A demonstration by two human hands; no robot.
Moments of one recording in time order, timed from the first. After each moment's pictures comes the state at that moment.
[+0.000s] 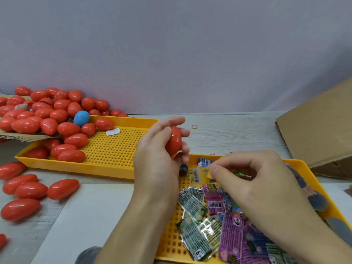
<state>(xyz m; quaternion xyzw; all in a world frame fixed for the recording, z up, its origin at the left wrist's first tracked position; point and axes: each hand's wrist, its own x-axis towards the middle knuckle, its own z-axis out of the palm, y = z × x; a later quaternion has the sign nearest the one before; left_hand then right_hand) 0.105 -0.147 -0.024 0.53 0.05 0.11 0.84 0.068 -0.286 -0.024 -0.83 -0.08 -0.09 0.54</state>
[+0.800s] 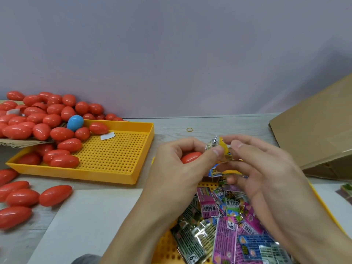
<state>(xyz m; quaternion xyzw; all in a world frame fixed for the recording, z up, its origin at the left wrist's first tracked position) 0.095 -0.155 -0.023 0.71 -0.10 0.00 0.70 0.080 -0.297 -0.026 -0.62 0.00 -0.04 0.78</state>
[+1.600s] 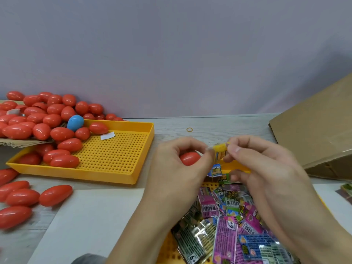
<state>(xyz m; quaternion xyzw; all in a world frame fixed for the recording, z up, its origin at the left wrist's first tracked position) 0.094 -0.158 -0.022 0.76 -0.10 0.09 0.64 0.080 -0.303 -0.033 -0.69 -0.04 -0.05 0.72</state>
